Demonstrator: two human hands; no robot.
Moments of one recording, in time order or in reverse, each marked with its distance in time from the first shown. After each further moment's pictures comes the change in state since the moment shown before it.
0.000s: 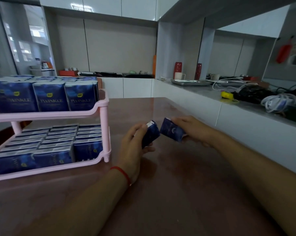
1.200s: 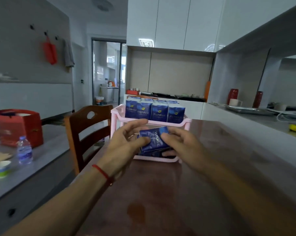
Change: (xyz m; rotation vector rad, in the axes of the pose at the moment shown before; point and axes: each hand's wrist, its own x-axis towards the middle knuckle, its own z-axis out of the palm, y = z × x) left_hand -0.139 0.158 -0.167 0.142 0.135 0.251; right_hand -0.134 -0.180 0.208 0.281 -0.233 -0.335
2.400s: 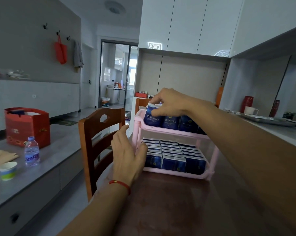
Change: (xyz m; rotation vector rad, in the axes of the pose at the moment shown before) left_hand 0.055 -0.066 -0.081 0.852 0.442 0.343; right_hand 0.190 -0.081 0.053 -1.154 -0.242 -0.239
